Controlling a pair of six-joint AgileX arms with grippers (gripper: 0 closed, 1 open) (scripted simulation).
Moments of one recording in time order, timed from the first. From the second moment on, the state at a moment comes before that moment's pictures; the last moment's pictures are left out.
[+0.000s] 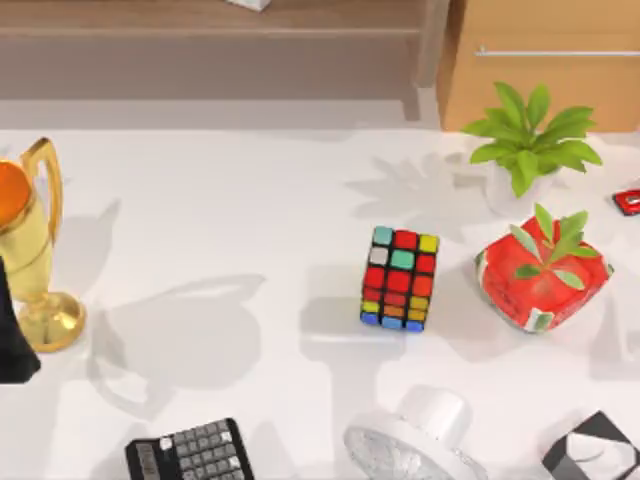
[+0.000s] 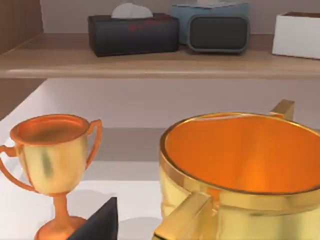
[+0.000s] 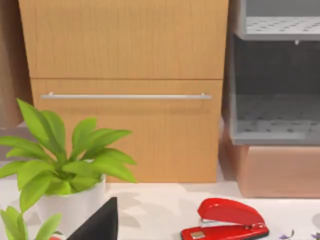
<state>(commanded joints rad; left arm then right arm) 0.00 0.00 0.00 0.00 0.00 0.00 0.00 0.00 0.00 0.00 0.00 0.00</state>
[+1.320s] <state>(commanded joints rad) 0.39 1.13 0.60 -0.63 -0.06 0.29 0.00 0.00 0.00 0.00 0.00 0.00</state>
